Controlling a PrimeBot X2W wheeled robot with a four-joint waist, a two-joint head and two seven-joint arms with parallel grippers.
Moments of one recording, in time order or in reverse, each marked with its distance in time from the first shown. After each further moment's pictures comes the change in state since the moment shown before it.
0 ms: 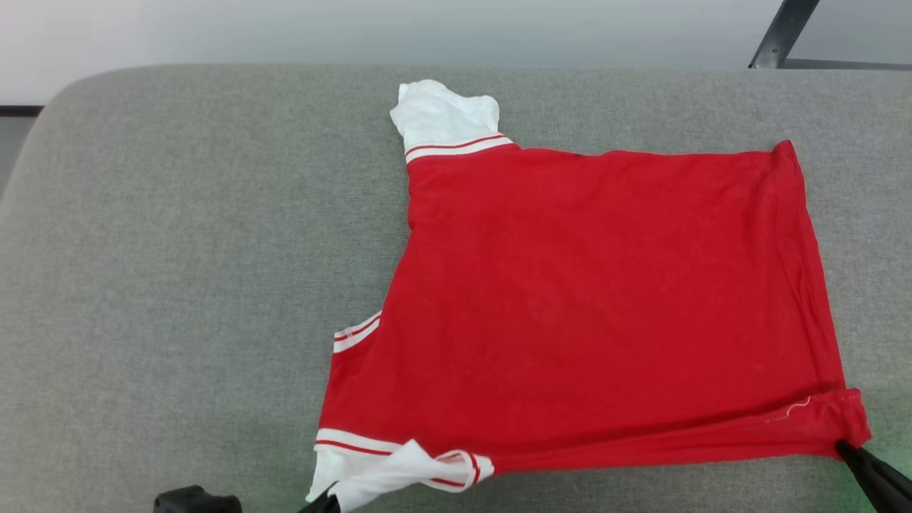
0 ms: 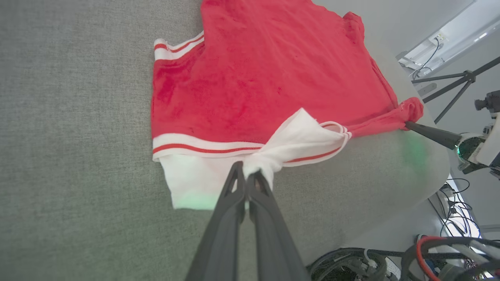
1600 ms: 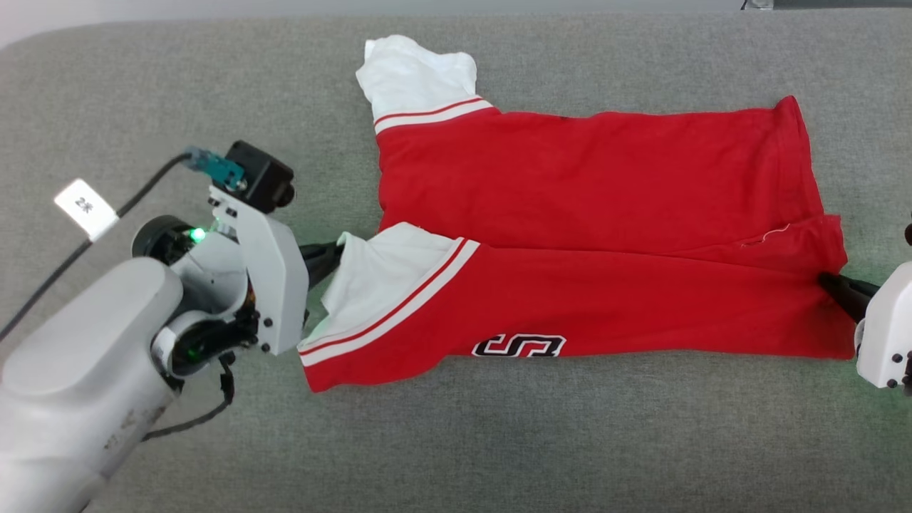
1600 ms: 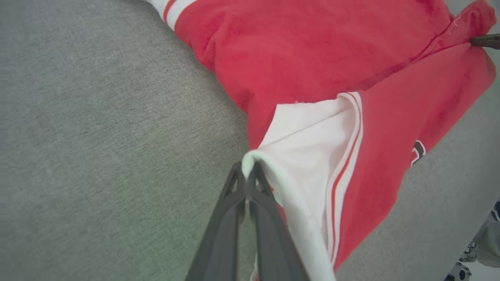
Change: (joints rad) left arm -0.858 -0.209 -0.084 0.597 -0.012 -0.319 0.682; right arm -0.569 0.091 0.003 0.132 -0.157 0.000 0.545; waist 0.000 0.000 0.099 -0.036
